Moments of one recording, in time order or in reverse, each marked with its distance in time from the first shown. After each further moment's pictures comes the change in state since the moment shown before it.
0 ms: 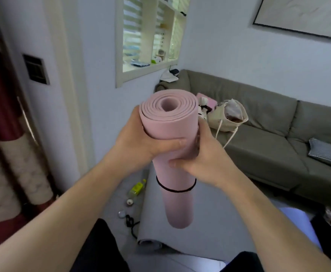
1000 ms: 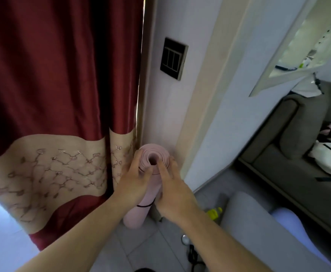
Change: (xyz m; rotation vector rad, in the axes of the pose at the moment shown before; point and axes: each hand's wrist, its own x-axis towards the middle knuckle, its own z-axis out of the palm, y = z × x) left_hand -0.059 -0.304 -0.270 0.353 0.531 -0.631; right_hand 0.162 0.025 0.430 -0.335 -0.625 -0.251
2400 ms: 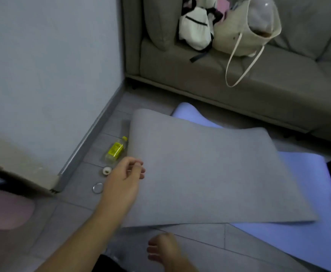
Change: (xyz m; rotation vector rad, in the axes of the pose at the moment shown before) left_hand -0.146 0.015 0.378 -0.096 -0.514 -0.150; right_hand -0.313 0.279 0.164 1.449 0.155 1.587
